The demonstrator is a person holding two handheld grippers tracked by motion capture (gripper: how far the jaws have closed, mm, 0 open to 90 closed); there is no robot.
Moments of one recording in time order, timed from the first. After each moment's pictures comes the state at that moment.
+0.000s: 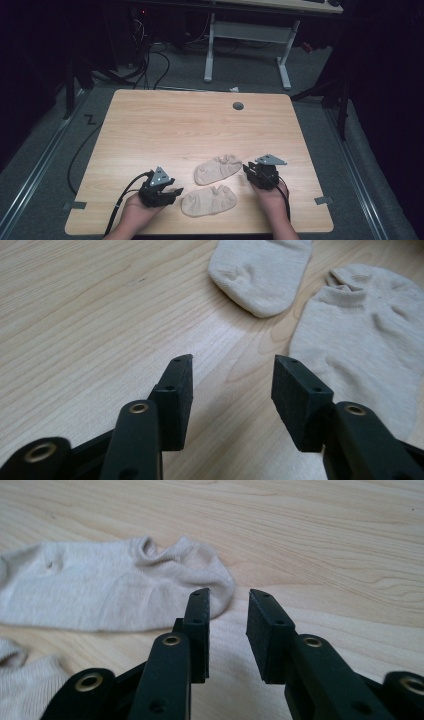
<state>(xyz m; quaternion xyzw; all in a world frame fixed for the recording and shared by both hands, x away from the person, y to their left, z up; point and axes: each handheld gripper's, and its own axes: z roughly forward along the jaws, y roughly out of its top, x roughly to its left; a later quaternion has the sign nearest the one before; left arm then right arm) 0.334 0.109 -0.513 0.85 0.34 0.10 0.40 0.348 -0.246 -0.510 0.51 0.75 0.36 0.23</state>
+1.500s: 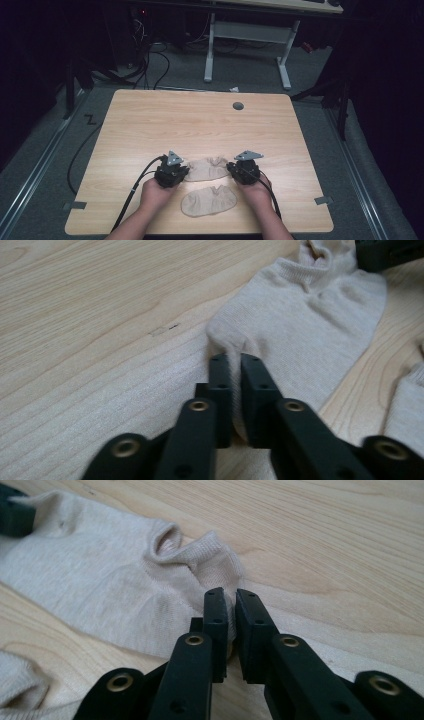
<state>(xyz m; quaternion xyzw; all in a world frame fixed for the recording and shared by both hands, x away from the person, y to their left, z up) 0.385 0.077 -0.527 0.83 0.38 0.12 0.38 0.377 -0.200 -0.527 0.46 0.80 0.34 0.19</state>
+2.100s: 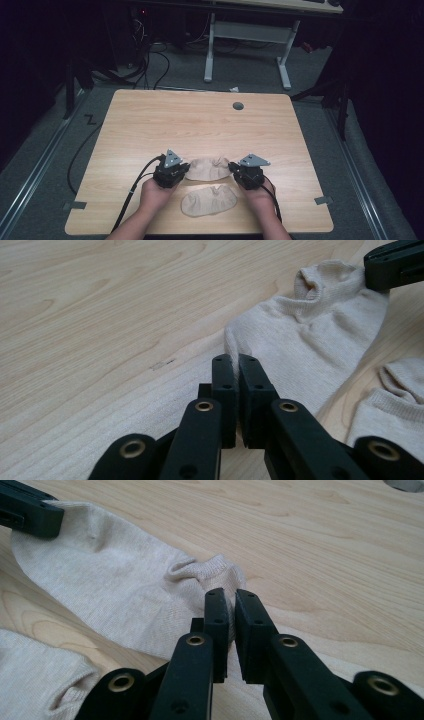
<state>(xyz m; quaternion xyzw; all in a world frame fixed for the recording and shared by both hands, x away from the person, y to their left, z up) 0.373 0.079 -0.506 0.81 0.37 0.15 0.42 0.351 -0.204 -0.506 0.43 0.78 0.38 0.22</state>
